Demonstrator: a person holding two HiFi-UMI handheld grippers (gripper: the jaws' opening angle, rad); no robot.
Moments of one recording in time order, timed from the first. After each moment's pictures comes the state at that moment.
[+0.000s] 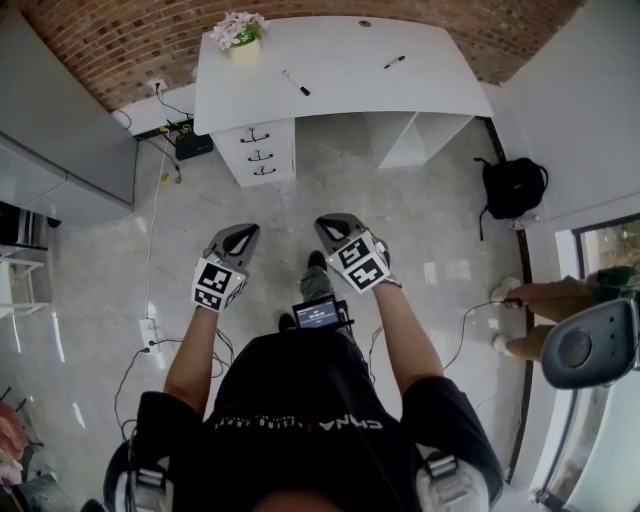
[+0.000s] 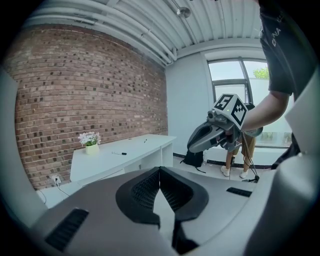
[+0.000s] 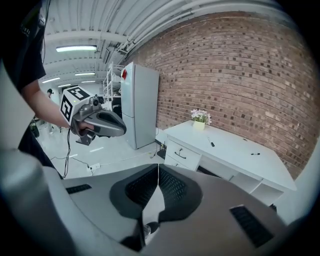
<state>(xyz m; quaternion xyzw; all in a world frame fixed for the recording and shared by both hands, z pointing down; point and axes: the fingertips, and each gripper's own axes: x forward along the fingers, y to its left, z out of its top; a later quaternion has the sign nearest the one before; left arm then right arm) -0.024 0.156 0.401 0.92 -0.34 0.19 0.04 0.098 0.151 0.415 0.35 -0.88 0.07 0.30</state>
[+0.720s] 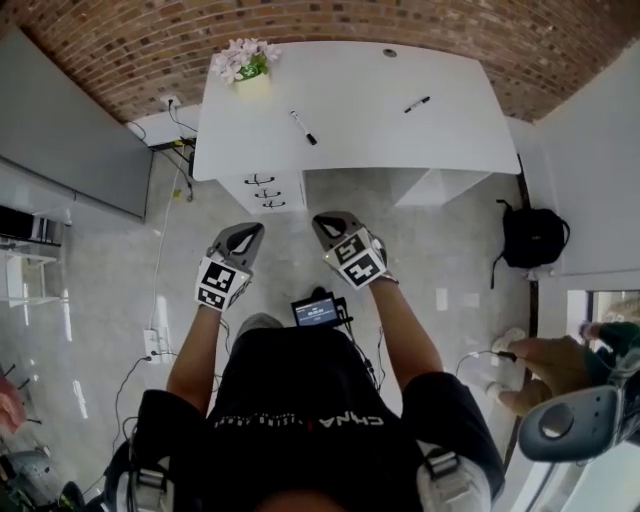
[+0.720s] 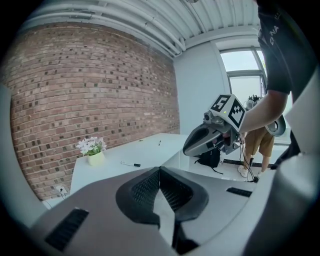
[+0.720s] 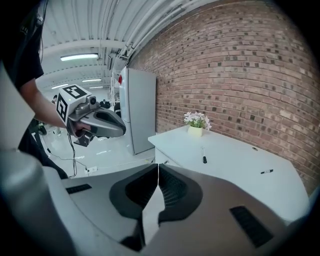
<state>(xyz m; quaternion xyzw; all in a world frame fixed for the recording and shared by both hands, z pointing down) 0.039 -0.048 0.378 0.90 -0.39 0.21 0.04 0.142 -0.072 0.403 0.30 -0.91 0.07 0.28</state>
